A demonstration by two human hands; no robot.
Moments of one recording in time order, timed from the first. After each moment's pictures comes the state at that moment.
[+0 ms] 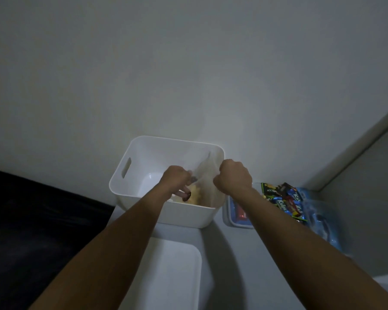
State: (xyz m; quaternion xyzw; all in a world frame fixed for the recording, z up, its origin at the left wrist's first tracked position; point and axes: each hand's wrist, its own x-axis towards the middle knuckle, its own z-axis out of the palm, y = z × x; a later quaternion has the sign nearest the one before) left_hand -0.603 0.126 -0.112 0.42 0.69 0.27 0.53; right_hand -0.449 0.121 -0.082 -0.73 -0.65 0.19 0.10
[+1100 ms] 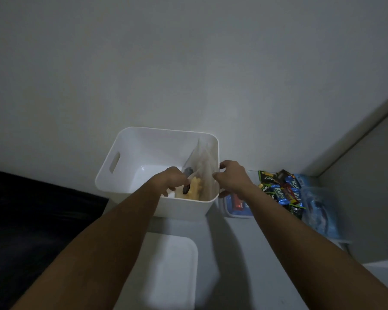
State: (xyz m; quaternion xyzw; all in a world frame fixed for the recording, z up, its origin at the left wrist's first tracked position) left_hand -0.599 0.149 -0.144 0.52 0.71 0.04 0.48; right_hand -0.420 0.127 -0.113 -0.70 -0.54 0.43 0.20
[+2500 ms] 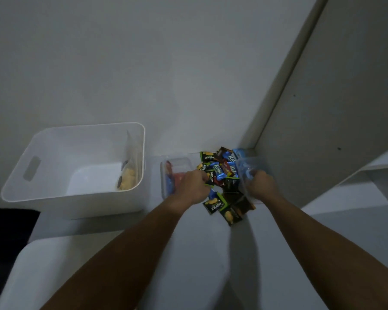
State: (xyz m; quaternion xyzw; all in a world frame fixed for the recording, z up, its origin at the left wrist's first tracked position) left_hand -0.364 0.075 -0.166 0.72 0.59 0.12 0.35; right_hand -0.165 0.054 -0.178 -0.84 -0.47 0.23 0.11
